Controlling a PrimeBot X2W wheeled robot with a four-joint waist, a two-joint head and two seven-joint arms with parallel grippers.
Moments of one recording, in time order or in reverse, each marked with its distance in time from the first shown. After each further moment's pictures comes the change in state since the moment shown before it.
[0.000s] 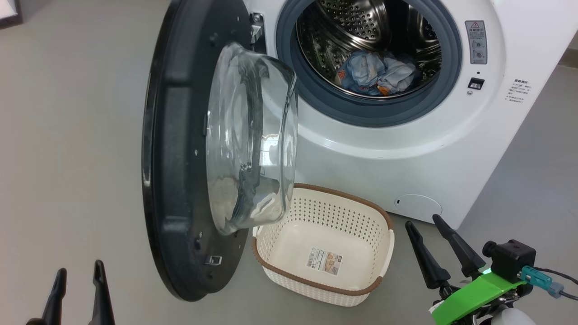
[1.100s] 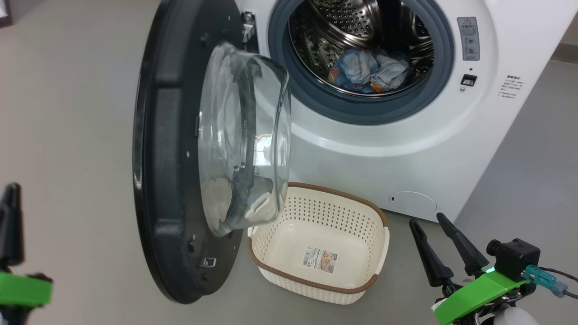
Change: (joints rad) left arm -0.170 0.179 0.088 -0.167 -0.234 -0.055 0.281; right arm 0.000 0.006 -0.020 0.002 0.000 0.000 0.000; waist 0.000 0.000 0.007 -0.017
